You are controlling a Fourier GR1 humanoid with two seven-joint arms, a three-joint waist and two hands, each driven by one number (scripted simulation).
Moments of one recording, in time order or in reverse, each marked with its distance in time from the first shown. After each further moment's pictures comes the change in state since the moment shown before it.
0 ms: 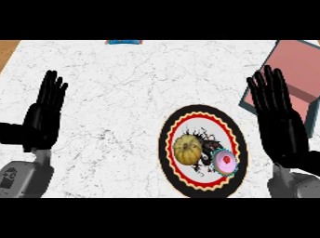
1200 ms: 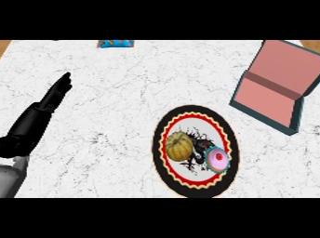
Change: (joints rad) left arm 0.008 0.242 -0.143 -0.091 -0.182 -0.206 0.013; right arm 0.488 -0.609 -0.035 -0.560 0.945 -0.178 0.808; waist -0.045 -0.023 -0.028
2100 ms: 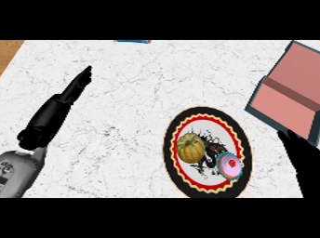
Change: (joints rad) left arm -0.096 -0.060 -0.053 0.002 -0.036 -0.024 0.043; right arm -0.354 0.036 0.384 -0.015 0.001 0.465 0.603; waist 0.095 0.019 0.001
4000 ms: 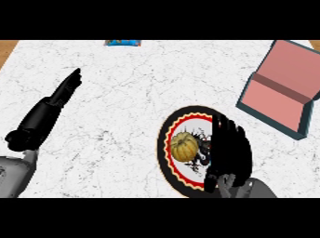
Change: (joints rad) left arm 0.049 -0.009 0.075 0.012 -0.020 -0.033 -0.018; right arm -0.245 0.628 0.056 0.559 0.346 0.219 0.013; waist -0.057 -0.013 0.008
